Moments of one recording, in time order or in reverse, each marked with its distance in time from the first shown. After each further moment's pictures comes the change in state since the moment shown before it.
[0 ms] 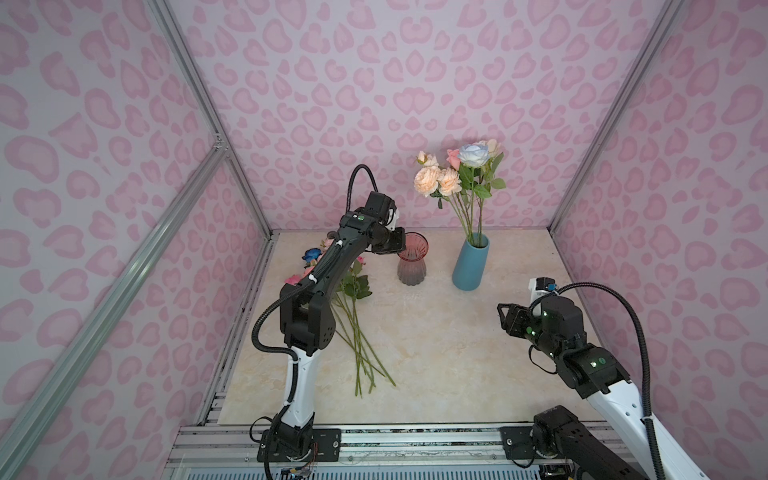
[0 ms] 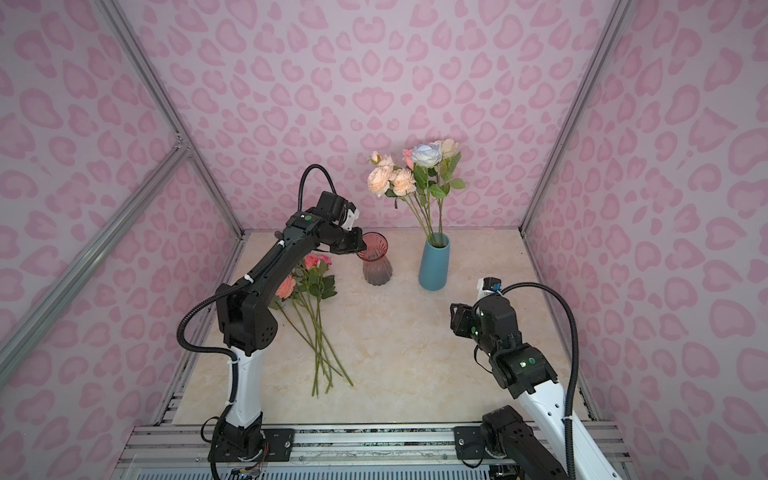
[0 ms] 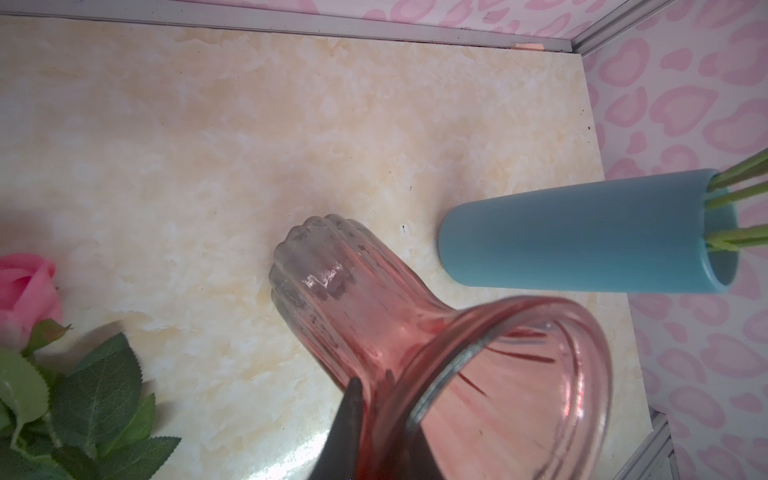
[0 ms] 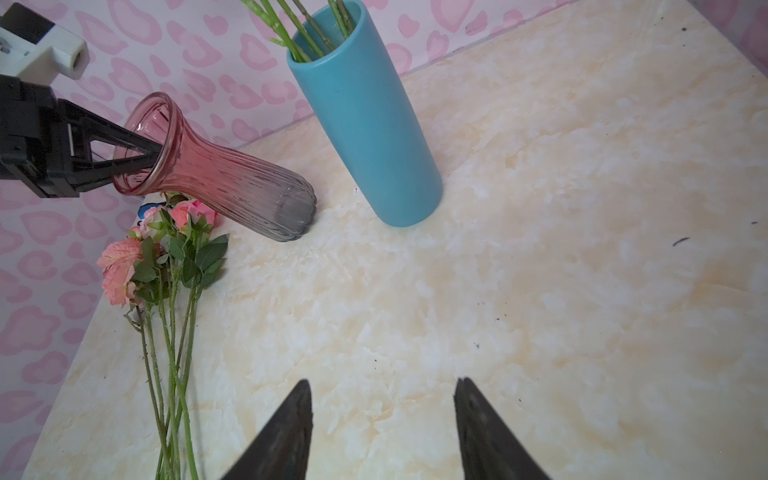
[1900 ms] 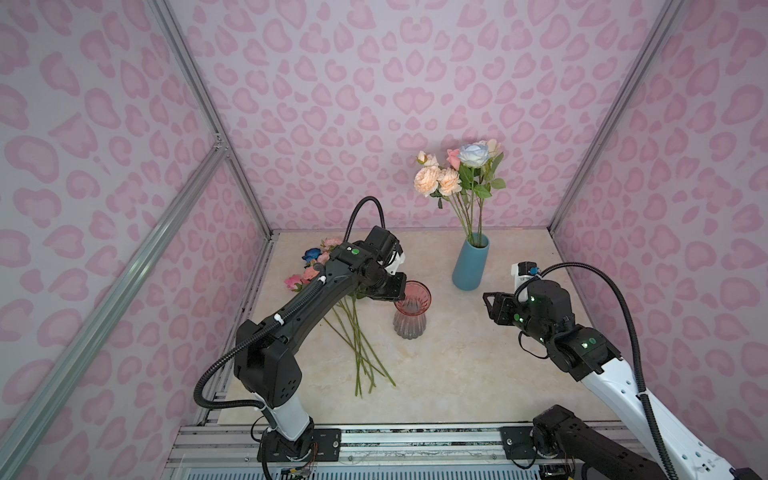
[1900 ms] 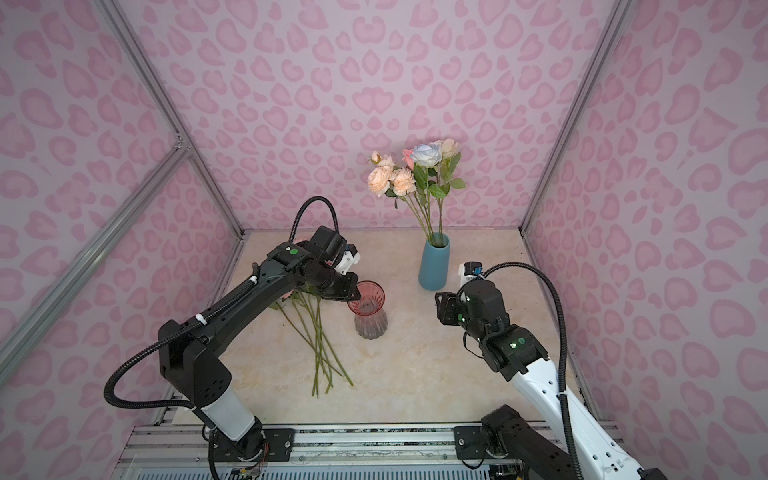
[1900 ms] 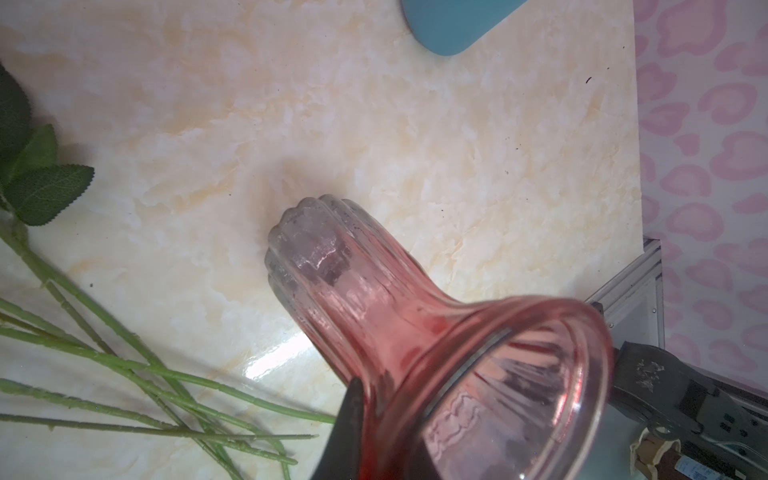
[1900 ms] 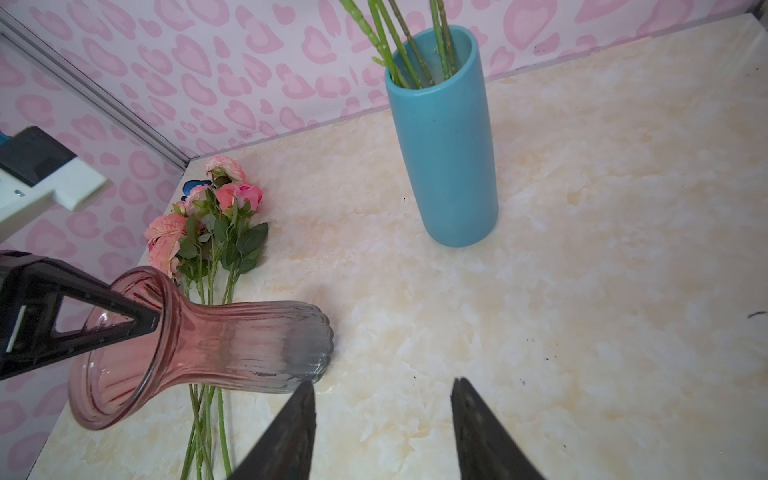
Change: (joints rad) left arm -0.153 -0.463 -0.552 -0.122 0.029 0.010; right arm 0.118 0.147 0.149 0.016 0.008 -0.047
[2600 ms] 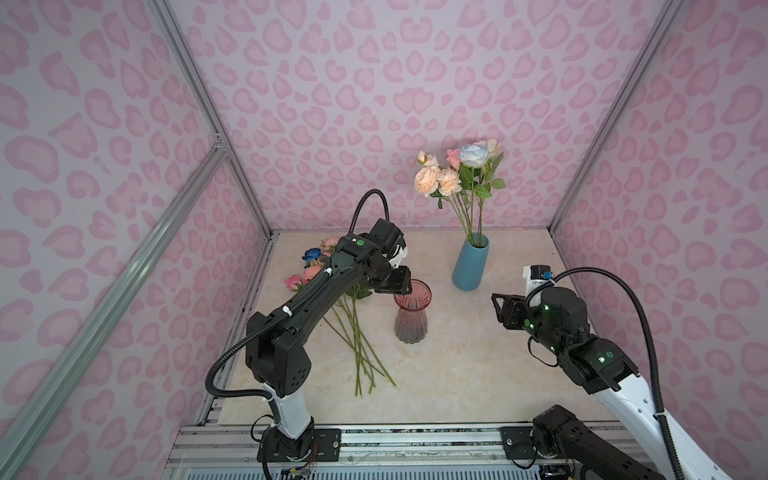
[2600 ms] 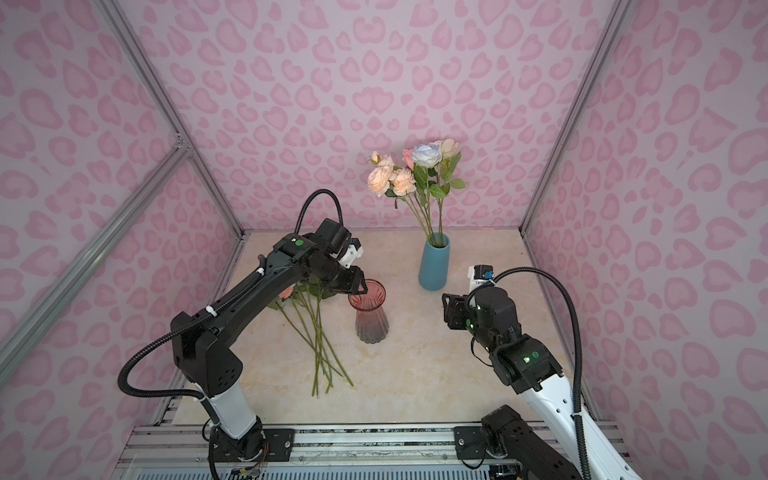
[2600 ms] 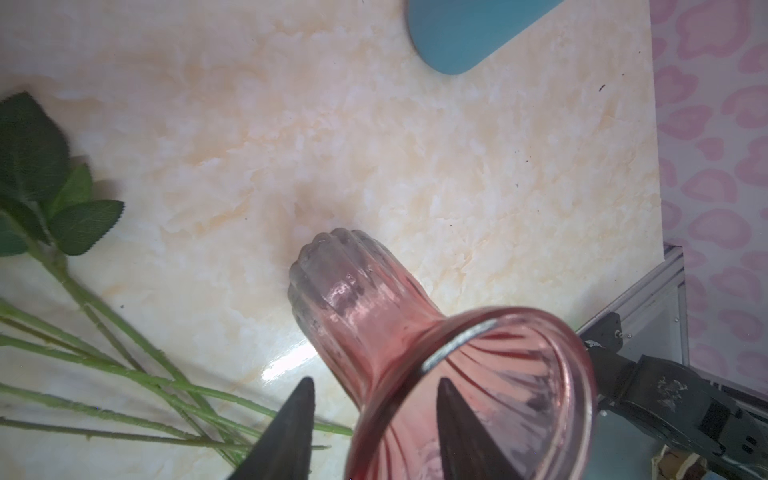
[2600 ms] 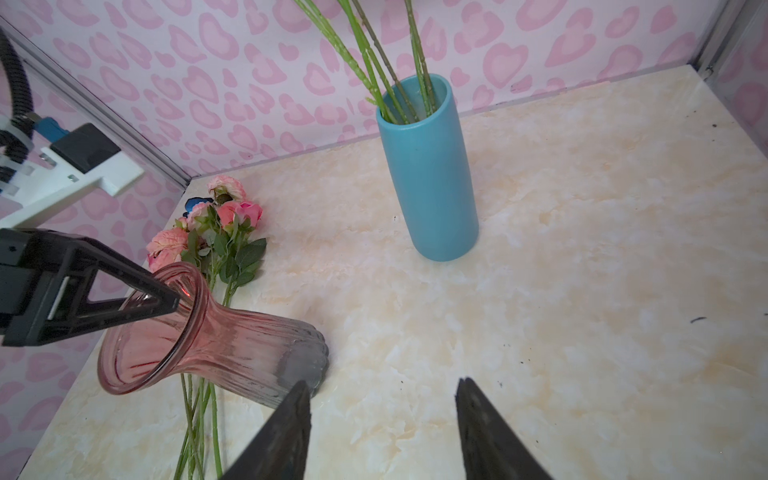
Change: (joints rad) left arm 0.021 0.058 0.138 -0.058 -0.062 0.041; right arm 0.000 -0.094 0.000 -0.039 0.042 -0.029
